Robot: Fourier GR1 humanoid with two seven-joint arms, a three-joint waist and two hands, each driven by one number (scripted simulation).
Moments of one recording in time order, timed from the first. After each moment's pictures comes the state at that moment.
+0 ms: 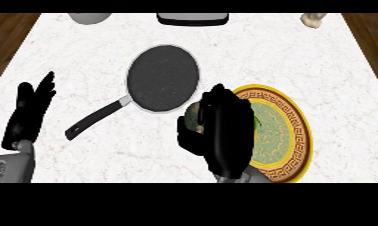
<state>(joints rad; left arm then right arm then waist) -0.14 0.34 0.17 -1.31 -0.12 0.03 0.24 -0.40 -0.01 0.70 -1.70 1.32 -0.11 1.08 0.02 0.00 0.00</state>
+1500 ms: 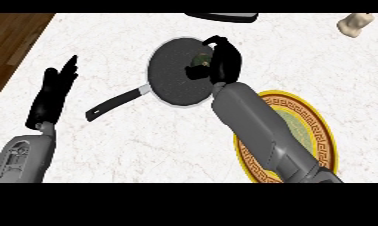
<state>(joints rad) -0.25 0.29 0.10 -1.29 -0.15 0.01 0.24 -0.91 0.00 0.47 -0.68 0.47 -0.78 0.69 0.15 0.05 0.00</state>
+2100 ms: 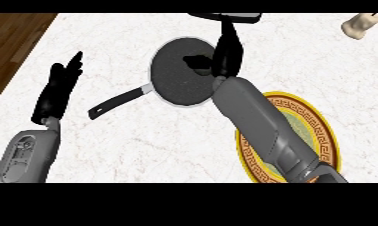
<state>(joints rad) -0.29 0.28 0.09 -1.27 -0.16 0.02 0.24 -0.96 0.00 0.44 -0.63 0.28 -0.95 0.44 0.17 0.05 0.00</state>
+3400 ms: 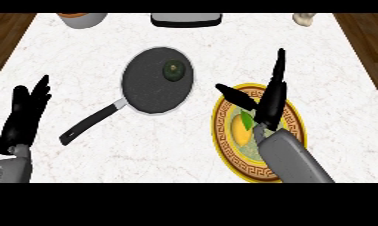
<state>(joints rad) -0.11 0.32 0.20 -1.34 -0.13 0.03 0.26 -0.41 -0.19 0.48 -1.26 0.17 -1.10 0.30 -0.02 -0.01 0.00</state>
